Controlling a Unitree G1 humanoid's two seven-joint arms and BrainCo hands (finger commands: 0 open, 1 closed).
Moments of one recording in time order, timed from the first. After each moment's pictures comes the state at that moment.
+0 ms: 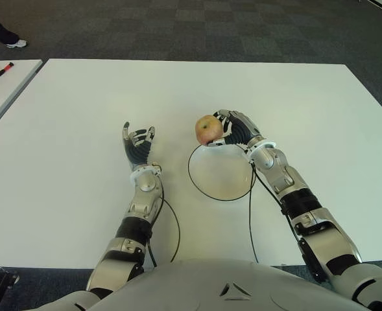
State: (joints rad) left arm -0.14 -0.06 -0.05 0.52 0.01 -0.26 0.65; right arm -0.39 -0.33 0.32 0.43 -0.55 -0.22 -0.02
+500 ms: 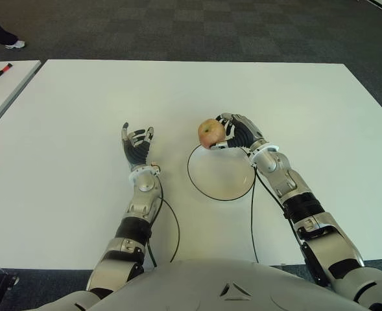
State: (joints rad) left arm -0.14 -0.06 -0.02 0.53 0.01 -0.27 0.62; right arm -0.36 -0.34 0.31 0.39 -0.56 -0.22 -0.02
